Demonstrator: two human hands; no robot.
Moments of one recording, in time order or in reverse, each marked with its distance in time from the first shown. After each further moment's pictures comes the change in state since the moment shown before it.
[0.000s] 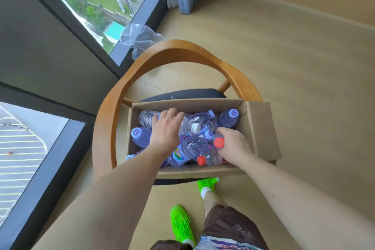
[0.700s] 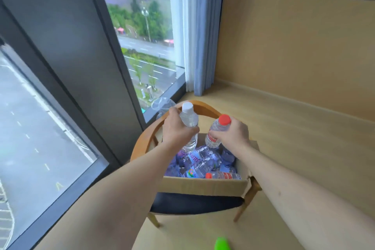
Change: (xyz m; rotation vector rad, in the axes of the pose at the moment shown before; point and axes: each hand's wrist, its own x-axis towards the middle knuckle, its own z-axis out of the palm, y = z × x) left_hand -0.142 0.052 -0.183 -0.724 0.493 -0.289; right_hand -0.169 -0.122 -0.124 0.496 0.559 -0.166
